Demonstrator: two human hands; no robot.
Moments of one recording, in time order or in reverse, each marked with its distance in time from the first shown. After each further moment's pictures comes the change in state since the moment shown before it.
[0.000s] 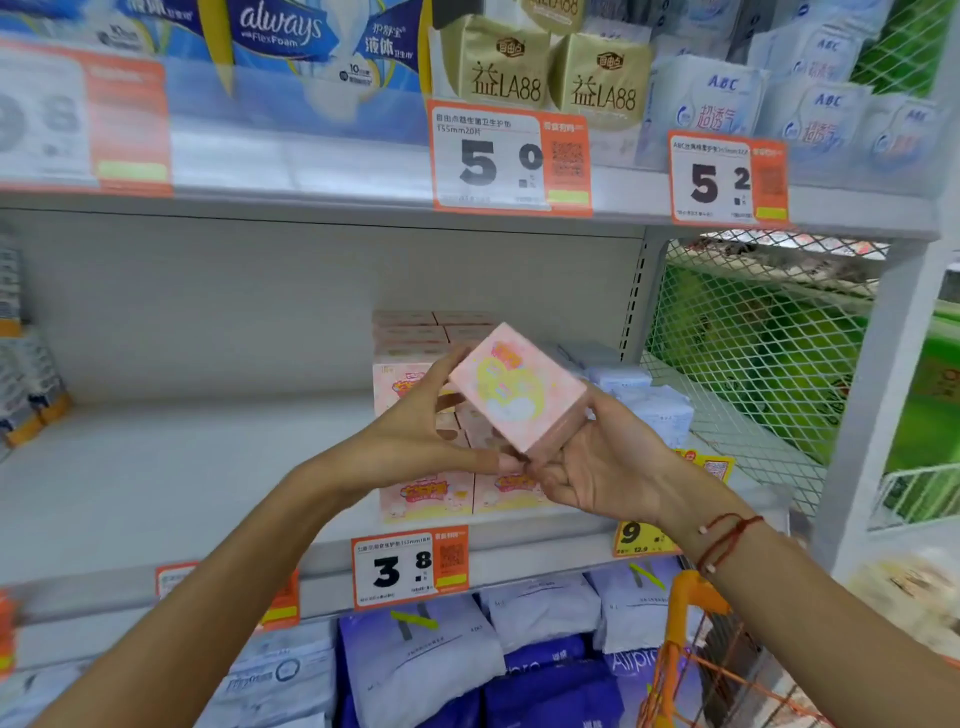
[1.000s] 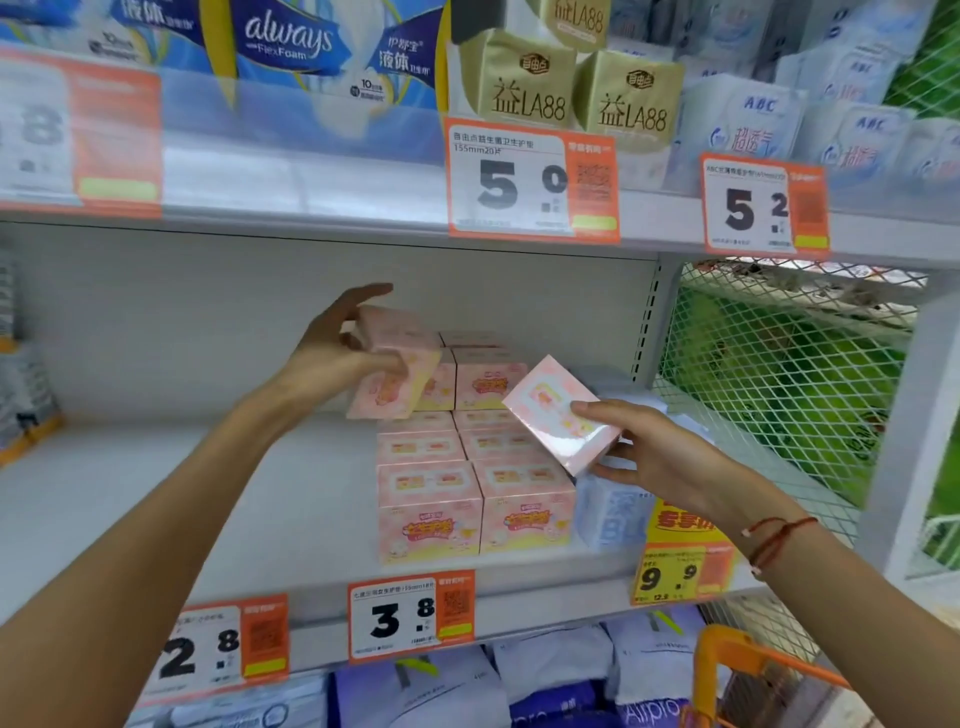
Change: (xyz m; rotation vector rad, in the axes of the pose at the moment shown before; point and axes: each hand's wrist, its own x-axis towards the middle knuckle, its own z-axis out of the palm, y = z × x) left_hand 0.058 -0.025 -0.099 0.128 0.504 0.087; right_hand 0.010 -0.033 -0.035 -0.421 0.302 -0.262
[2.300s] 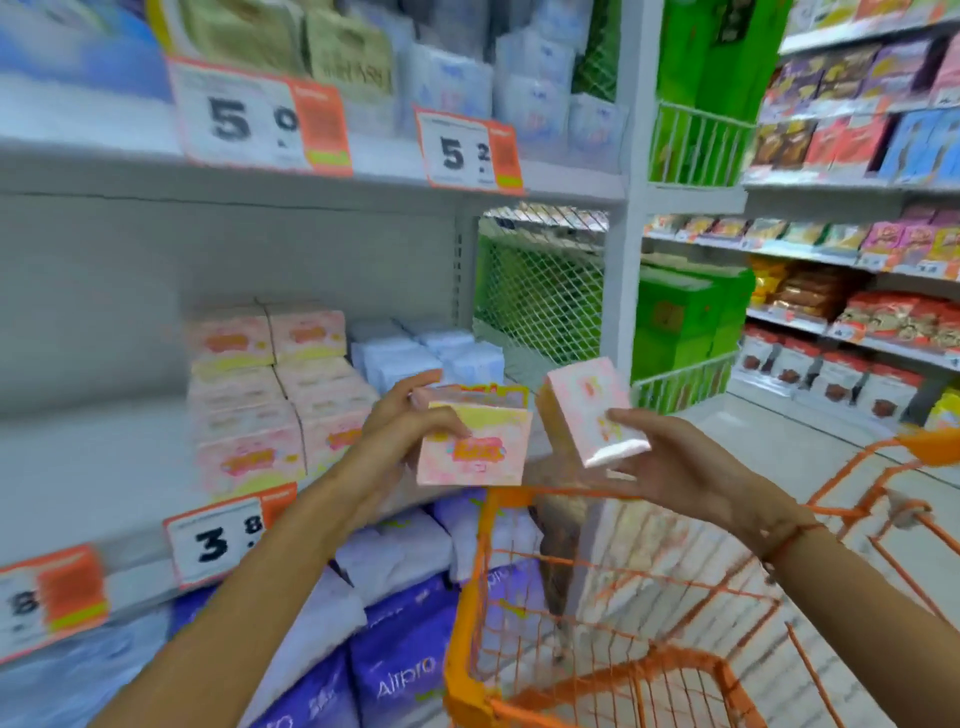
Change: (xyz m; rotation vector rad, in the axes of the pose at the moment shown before) left_hand -0.154 0.093 0.178 -0.715 -0.438 -0.398; right_hand -0.184 0.075 -0.125 0.408 0.125 0.011
